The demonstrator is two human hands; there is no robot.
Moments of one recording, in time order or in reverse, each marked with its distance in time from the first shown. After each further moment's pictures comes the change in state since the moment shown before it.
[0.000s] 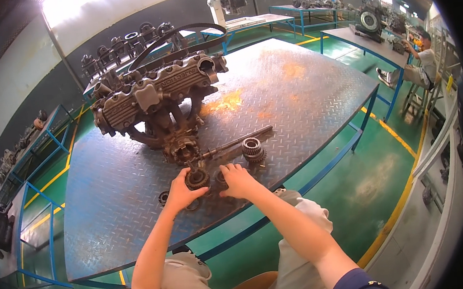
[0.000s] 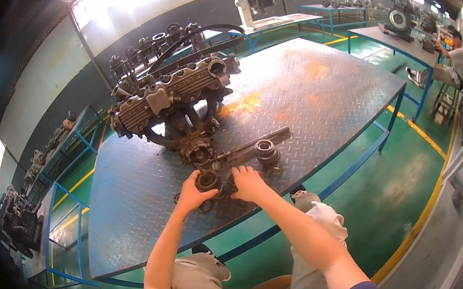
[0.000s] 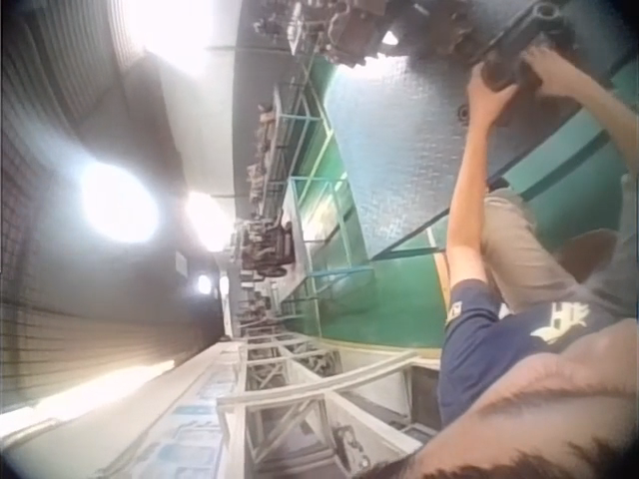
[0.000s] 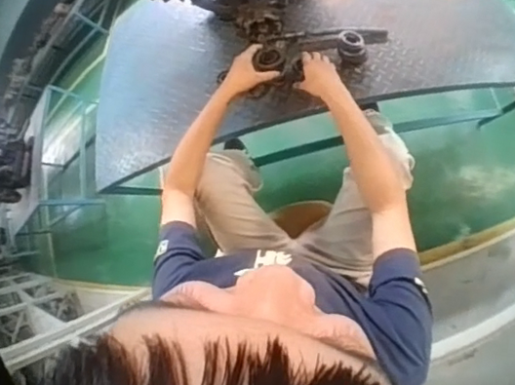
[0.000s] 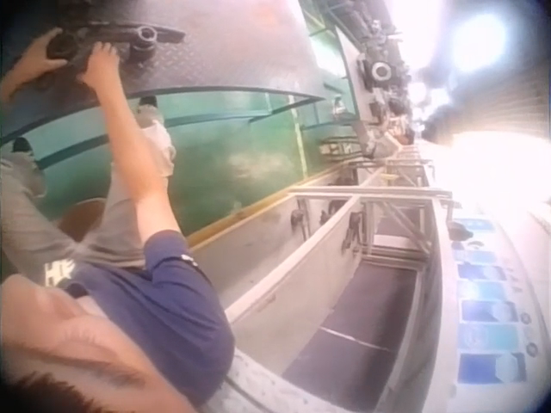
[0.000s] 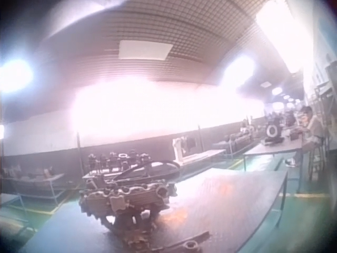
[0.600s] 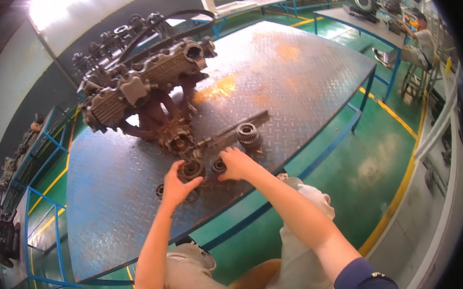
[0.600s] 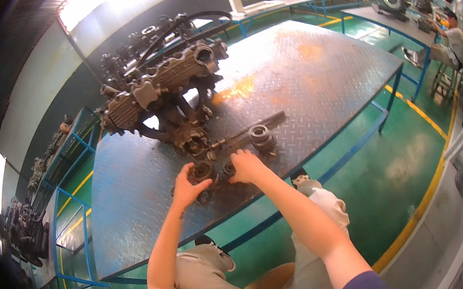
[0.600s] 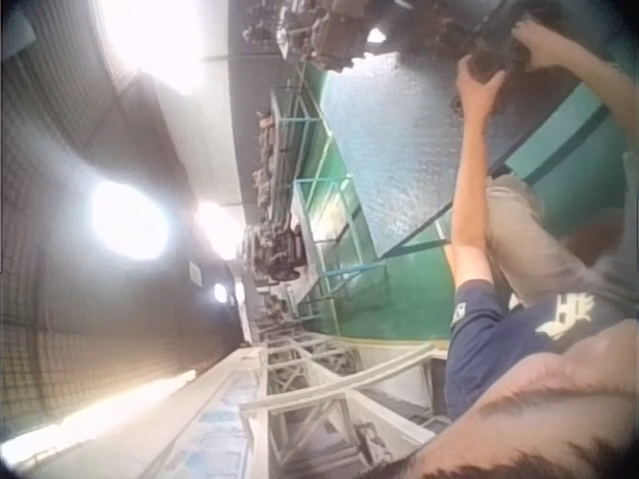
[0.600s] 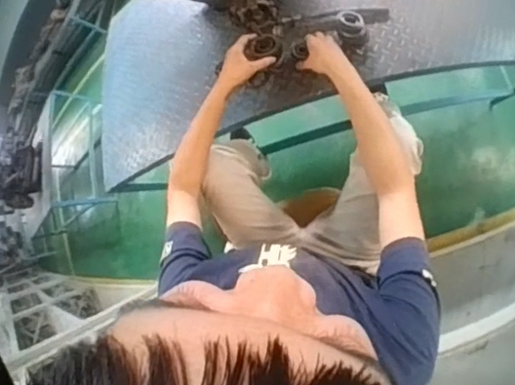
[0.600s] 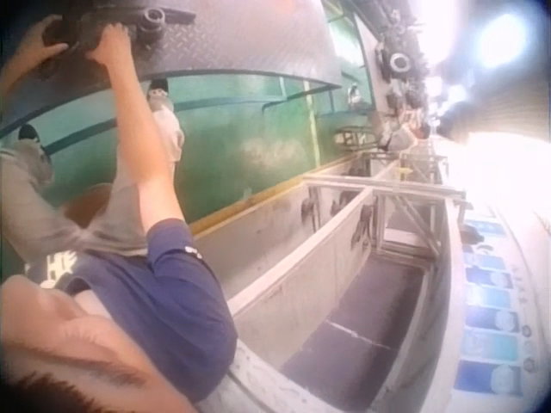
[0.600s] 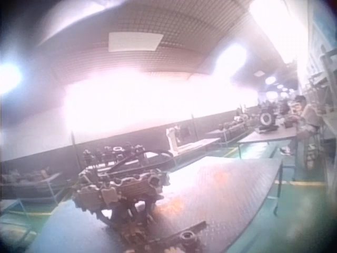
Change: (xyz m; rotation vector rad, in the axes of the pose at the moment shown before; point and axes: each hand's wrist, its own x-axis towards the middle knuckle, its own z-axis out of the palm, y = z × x) left_hand -0.008 0.002 0.002 -0.079 0.069 -0.070; right_hand 0.009 0.016 -0.008 0.117 0.004 0.044
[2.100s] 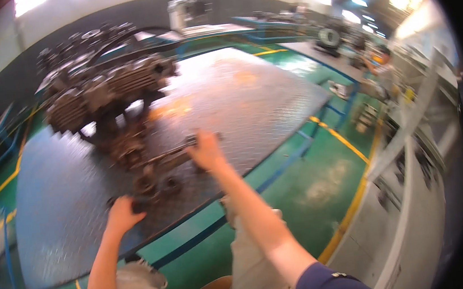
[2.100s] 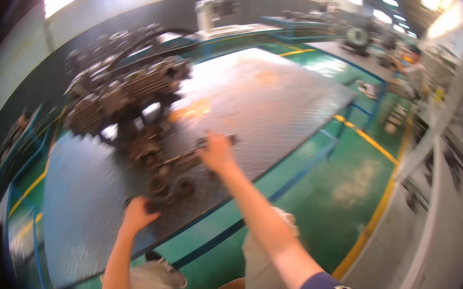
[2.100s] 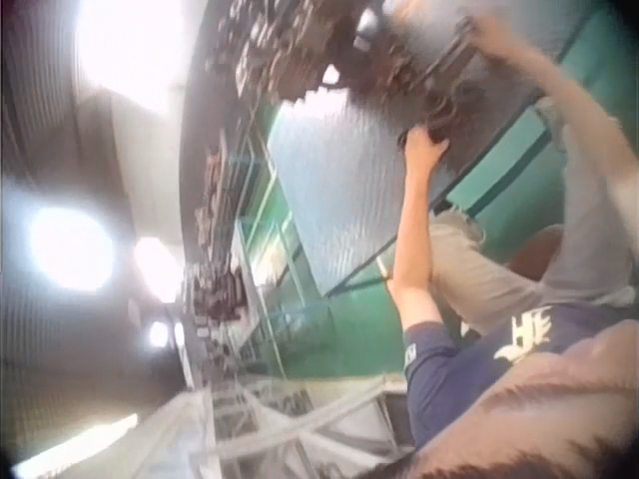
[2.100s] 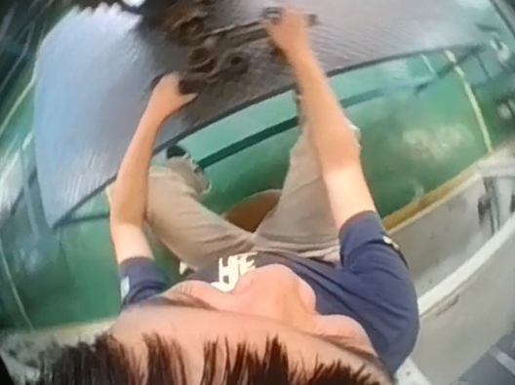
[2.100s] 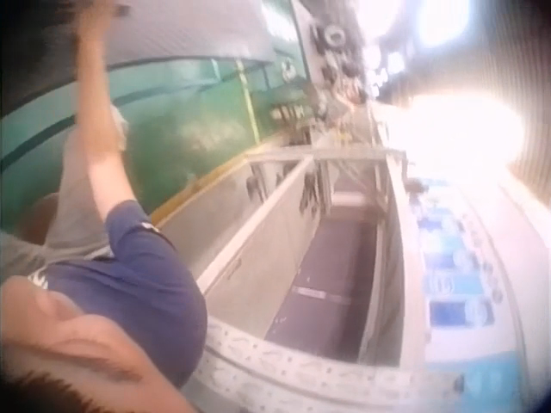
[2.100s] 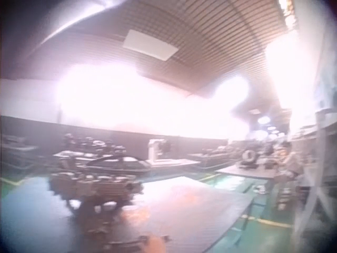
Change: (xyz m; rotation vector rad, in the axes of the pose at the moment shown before) left_hand -0.034 -0.052 -0.020 0.408 -0.099 0.132; right_hand 0.042 0.054 -0.044 0.026 0.664 -0.046
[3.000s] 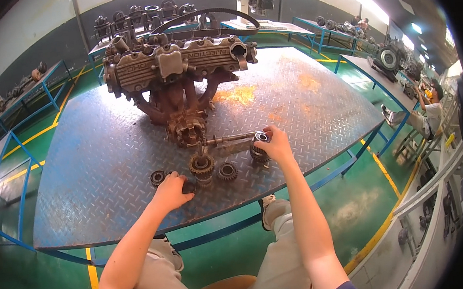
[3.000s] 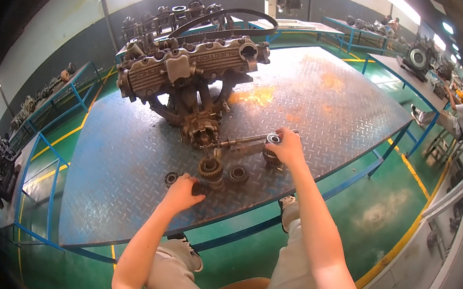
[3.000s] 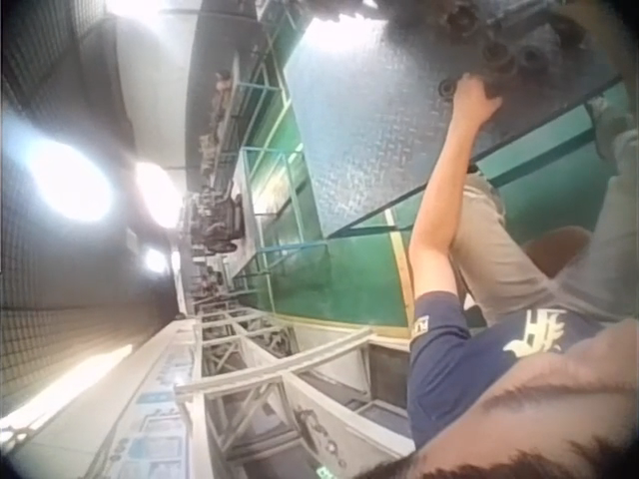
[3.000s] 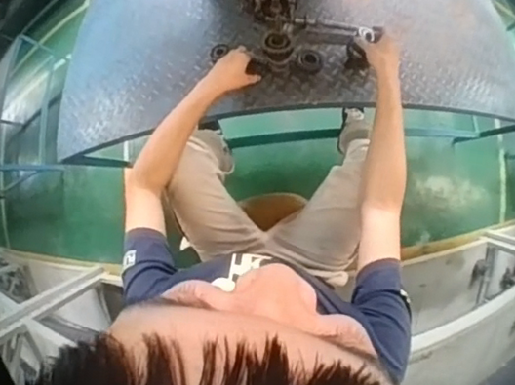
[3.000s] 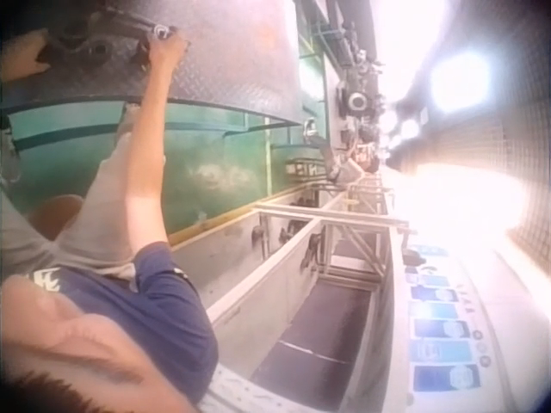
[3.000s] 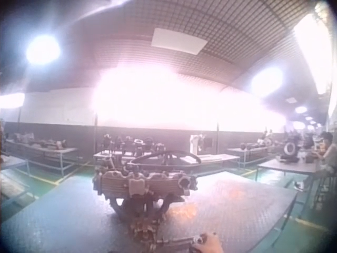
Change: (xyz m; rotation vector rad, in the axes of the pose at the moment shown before) left_hand 0.006 0.022 0.003 0.033 -0.174 -0.078; right_hand 0.000 0.007 -0.039 0.086 -0.224 0.357
